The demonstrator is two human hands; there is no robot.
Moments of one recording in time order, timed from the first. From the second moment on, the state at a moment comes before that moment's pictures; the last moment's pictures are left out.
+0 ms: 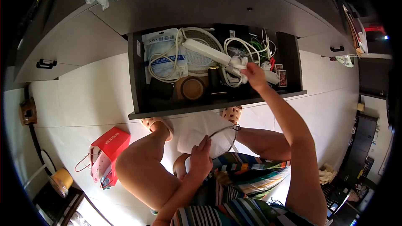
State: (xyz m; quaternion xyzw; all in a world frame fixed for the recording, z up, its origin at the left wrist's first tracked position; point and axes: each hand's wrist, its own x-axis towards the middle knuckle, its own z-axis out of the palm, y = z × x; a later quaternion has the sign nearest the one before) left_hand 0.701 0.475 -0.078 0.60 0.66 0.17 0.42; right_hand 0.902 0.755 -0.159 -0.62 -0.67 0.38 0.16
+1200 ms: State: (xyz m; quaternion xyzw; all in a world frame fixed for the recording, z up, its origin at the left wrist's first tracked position) left_hand 0.704 0.468 -0.073 0.47 0.69 0.30 0.45; right_hand 0.820 0.526 -0.134 -0.55 -0.60 0.57 -0.14
